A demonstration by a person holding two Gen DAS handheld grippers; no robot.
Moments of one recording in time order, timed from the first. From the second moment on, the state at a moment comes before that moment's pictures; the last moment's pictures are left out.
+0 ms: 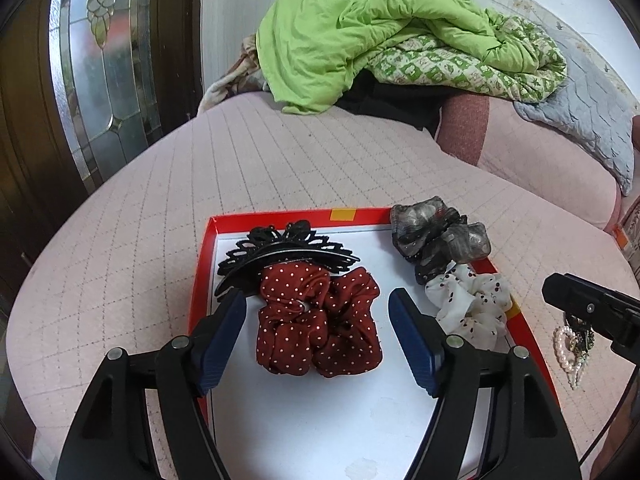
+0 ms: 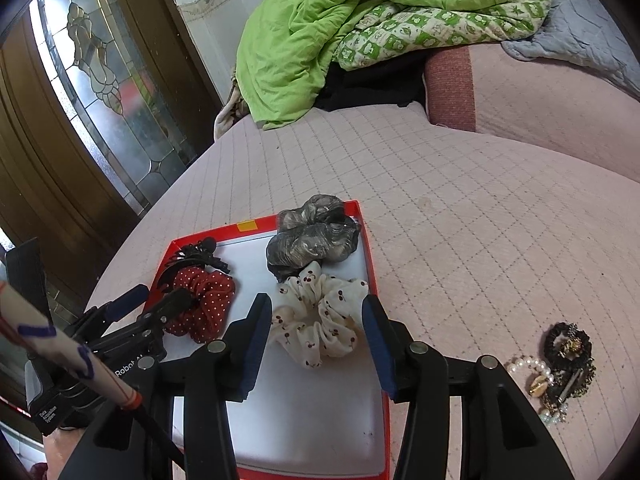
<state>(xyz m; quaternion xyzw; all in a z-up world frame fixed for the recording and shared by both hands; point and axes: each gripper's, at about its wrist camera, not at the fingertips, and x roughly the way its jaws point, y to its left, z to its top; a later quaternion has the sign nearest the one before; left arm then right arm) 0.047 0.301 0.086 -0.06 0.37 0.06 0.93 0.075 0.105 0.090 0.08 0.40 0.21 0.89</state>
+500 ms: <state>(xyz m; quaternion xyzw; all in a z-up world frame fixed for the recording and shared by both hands) 0.025 0.280 0.099 -0.05 0.34 0.06 0.94 0.046 0.071 0.099 0.10 0.39 0.20 0.89</state>
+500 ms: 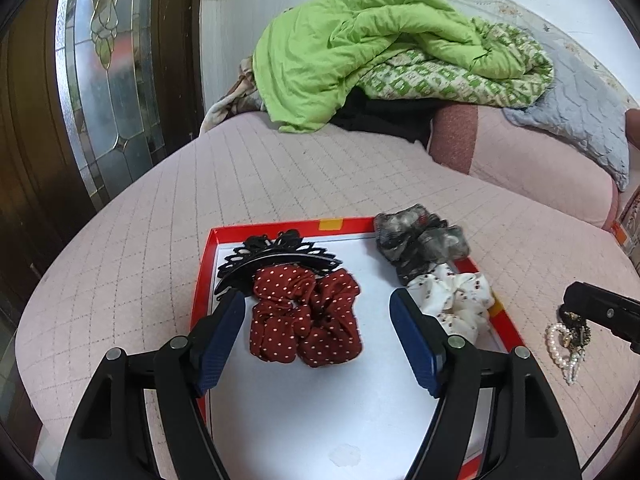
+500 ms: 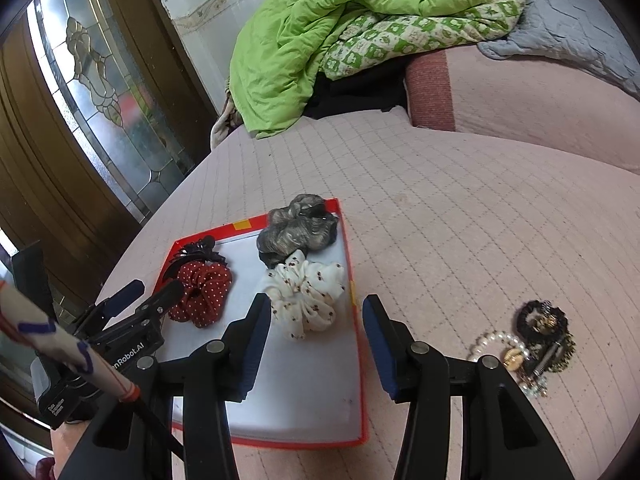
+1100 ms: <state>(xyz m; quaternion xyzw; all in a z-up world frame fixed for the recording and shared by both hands) 0.010 0.199 0.117 -0.02 0.29 -0.04 0.96 0.016 -0.091 0.065 0.23 0.38 0.09 0.89</state>
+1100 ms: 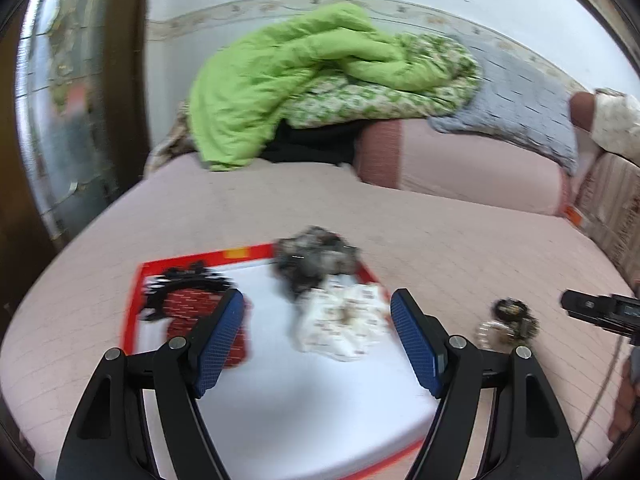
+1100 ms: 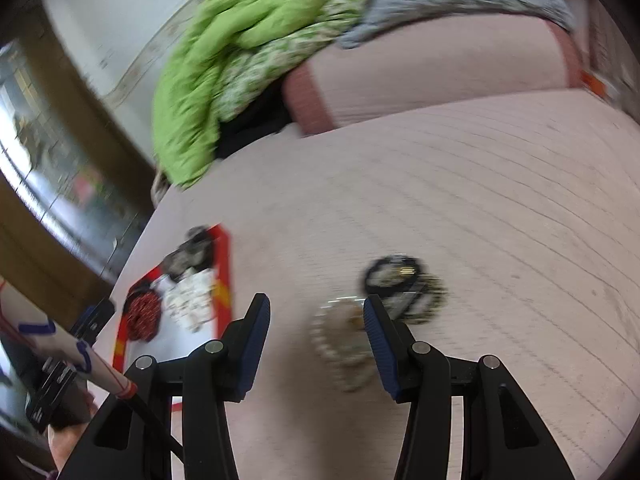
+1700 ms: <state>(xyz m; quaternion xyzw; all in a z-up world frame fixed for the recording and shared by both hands) 0.067 0.061 0.069 -0.01 0.42 -0.19 0.89 0.012 -0.175 0.024 0.30 0.39 0.03 0.87</state>
